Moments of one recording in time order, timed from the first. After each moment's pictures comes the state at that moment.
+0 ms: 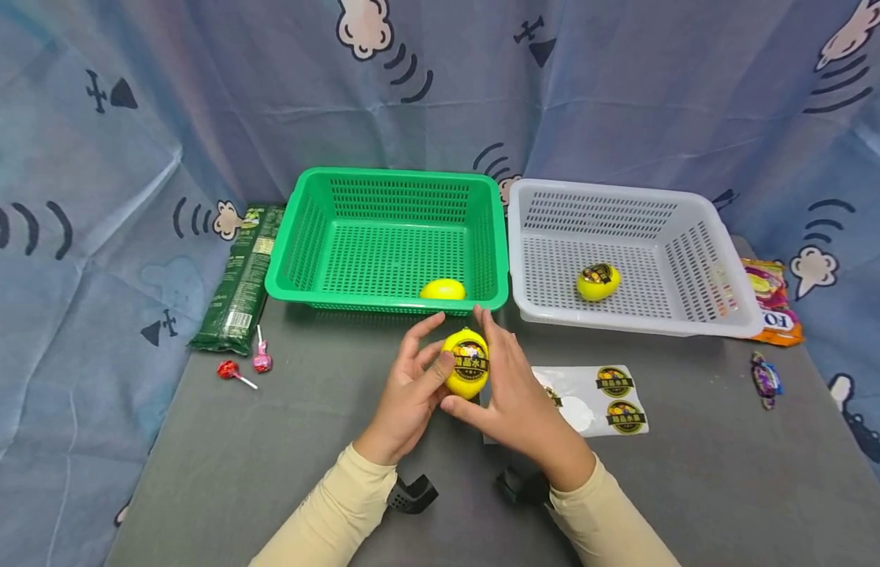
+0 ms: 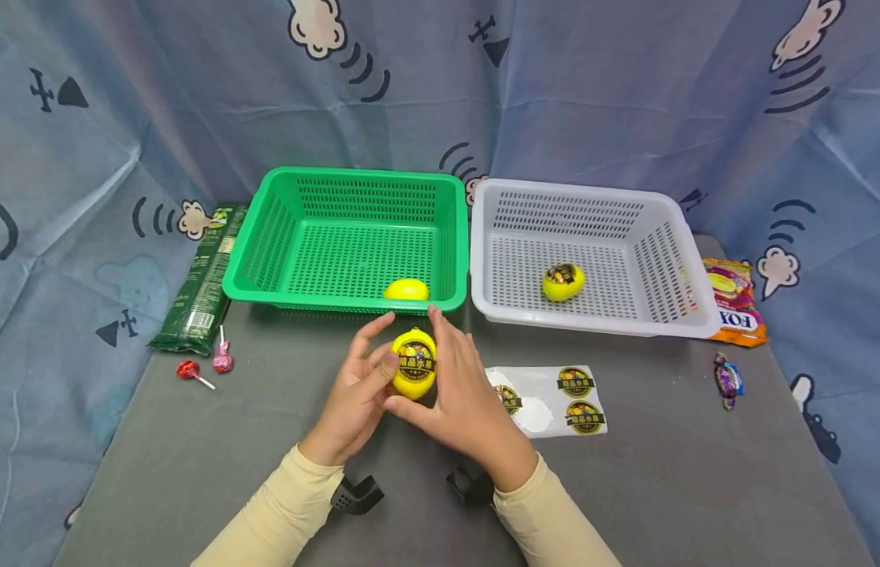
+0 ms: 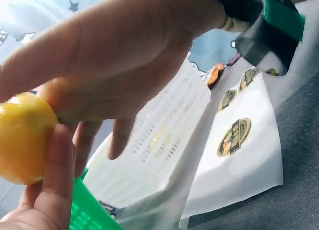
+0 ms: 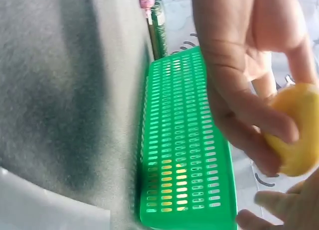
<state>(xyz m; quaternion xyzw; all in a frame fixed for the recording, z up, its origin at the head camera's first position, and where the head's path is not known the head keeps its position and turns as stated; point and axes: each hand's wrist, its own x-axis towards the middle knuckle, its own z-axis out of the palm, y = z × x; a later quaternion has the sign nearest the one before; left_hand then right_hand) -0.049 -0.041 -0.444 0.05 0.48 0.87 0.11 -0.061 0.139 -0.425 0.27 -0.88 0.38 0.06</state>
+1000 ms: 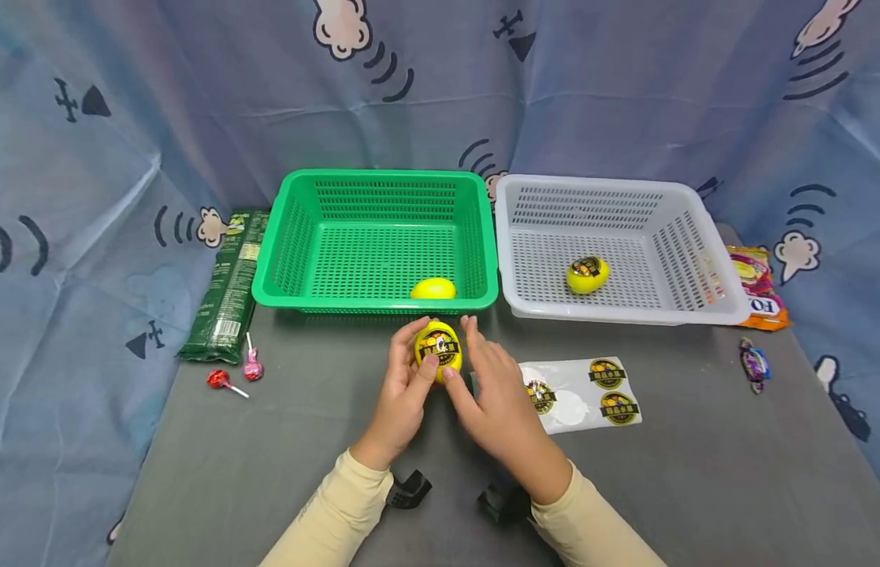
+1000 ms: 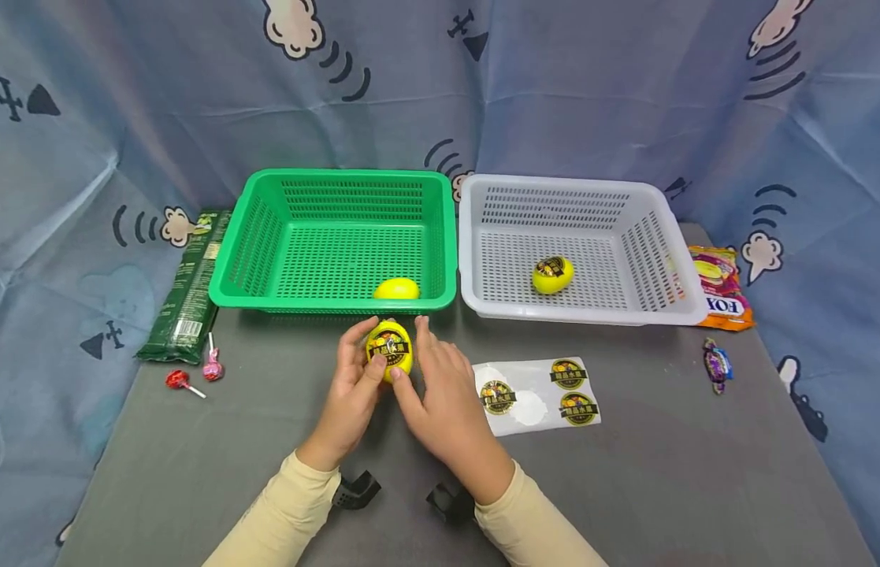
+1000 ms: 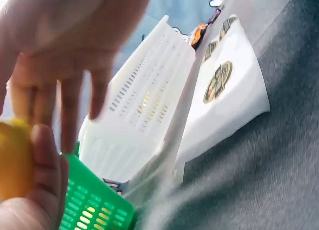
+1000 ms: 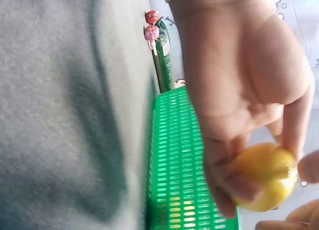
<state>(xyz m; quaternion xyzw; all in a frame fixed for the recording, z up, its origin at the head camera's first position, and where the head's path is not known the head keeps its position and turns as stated) -0.052 -0.040 -0.460 0.14 0.56 0.82 0.03 -0.045 0.118 -0.430 0.18 -0.91 0.37 0.11</state>
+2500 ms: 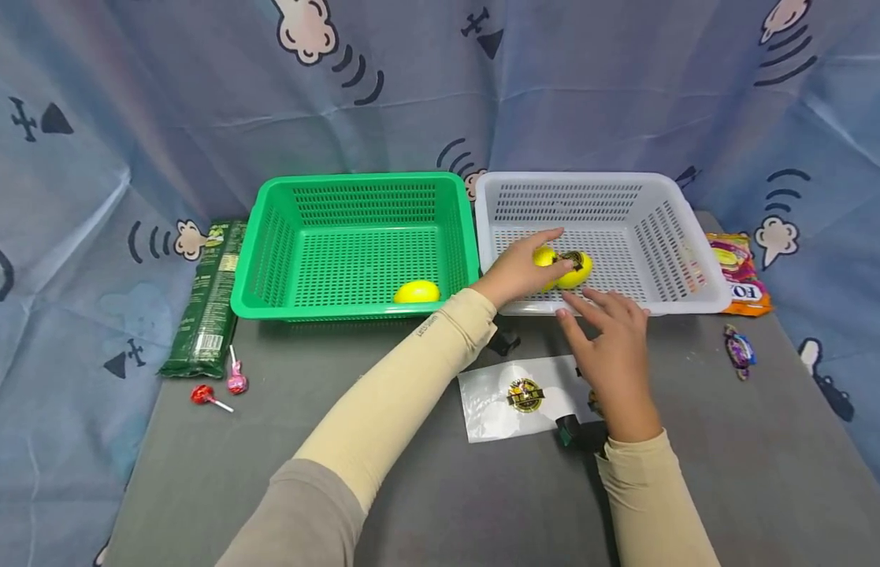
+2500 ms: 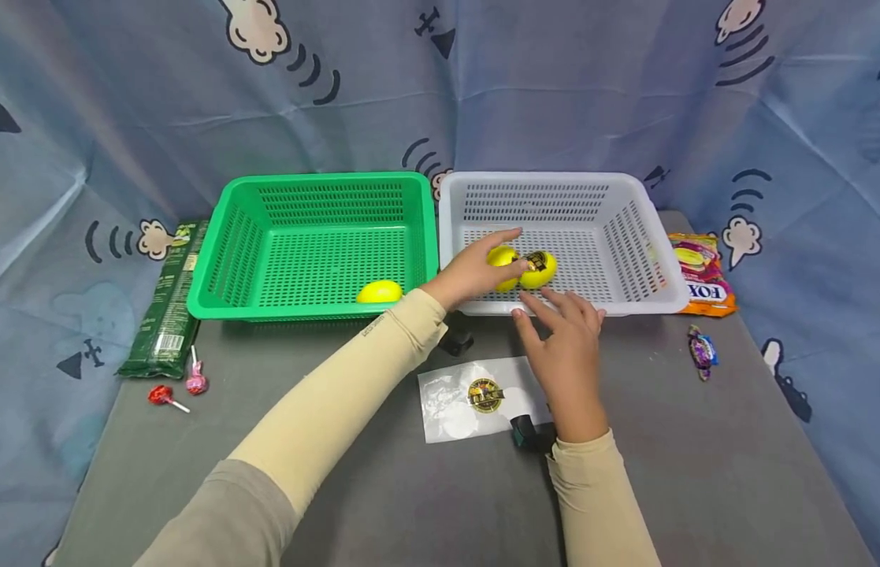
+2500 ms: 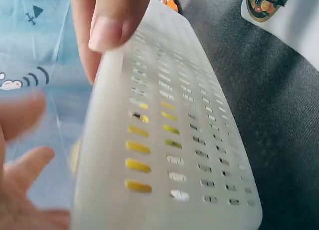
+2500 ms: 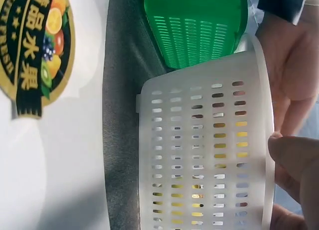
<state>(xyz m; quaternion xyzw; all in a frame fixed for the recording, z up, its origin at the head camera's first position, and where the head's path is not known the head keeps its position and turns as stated) -0.216 0.110 -0.397 0.21 0.83 0.49 0.16 -0.093 0.261 -0.430 -0.01 -0.95 0.26 0.18</state>
